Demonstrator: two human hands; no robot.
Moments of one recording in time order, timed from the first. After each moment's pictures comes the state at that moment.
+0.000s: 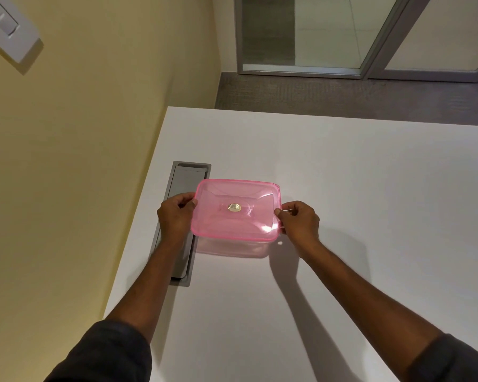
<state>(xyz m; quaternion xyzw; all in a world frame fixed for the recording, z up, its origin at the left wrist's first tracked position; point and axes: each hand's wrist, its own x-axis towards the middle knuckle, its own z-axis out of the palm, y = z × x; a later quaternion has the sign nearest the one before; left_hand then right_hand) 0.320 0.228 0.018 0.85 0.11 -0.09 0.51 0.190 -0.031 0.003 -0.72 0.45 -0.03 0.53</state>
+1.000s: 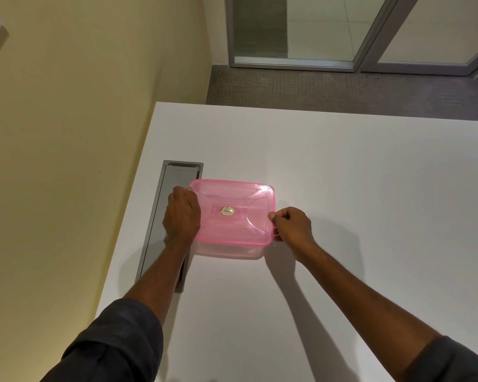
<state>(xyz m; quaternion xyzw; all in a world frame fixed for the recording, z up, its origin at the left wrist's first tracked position) 0.338 0.199 -0.028 0.96 0.03 -0.03 0.29 0.192 -0.032 -0.012 -0.70 0.45 0.05 0.55</state>
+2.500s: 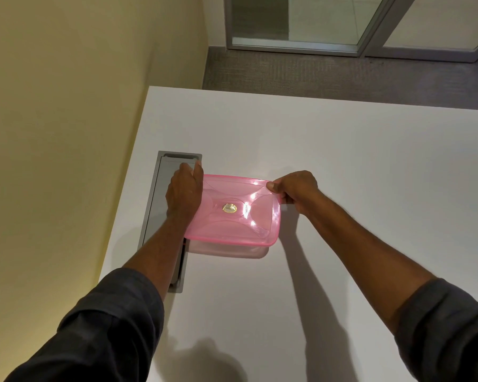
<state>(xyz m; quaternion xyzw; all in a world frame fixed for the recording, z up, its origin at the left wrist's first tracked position) 0.393 0.178 -0.044 0.96 -0.02 -0.06 0.27 0.283 -0.081 -0.012 -0.67 0.46 0.12 0.57</state>
